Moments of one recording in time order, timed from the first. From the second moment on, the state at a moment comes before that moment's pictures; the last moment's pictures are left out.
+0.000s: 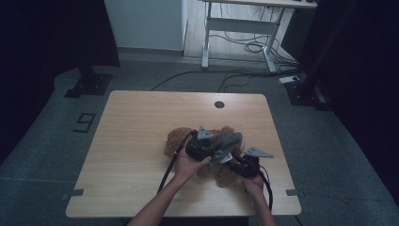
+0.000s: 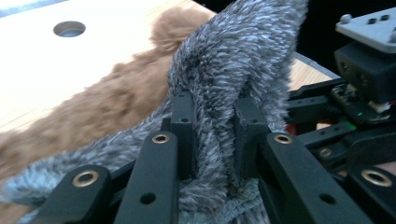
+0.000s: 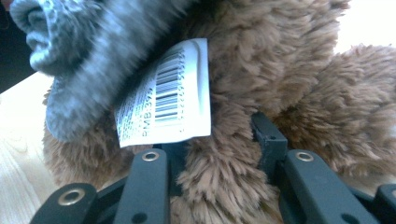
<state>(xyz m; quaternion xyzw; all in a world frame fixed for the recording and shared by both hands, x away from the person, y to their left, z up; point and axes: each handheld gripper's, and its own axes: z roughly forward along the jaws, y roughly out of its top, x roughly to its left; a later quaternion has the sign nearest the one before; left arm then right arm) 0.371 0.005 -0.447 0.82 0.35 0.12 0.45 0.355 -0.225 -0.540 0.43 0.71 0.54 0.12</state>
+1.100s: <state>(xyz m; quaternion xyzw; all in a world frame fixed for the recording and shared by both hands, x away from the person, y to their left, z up) 0.385 0.170 -0.501 0.76 0.49 0.14 0.40 0.354 -0.230 -0.543 0.43 0.71 0.55 0.10</state>
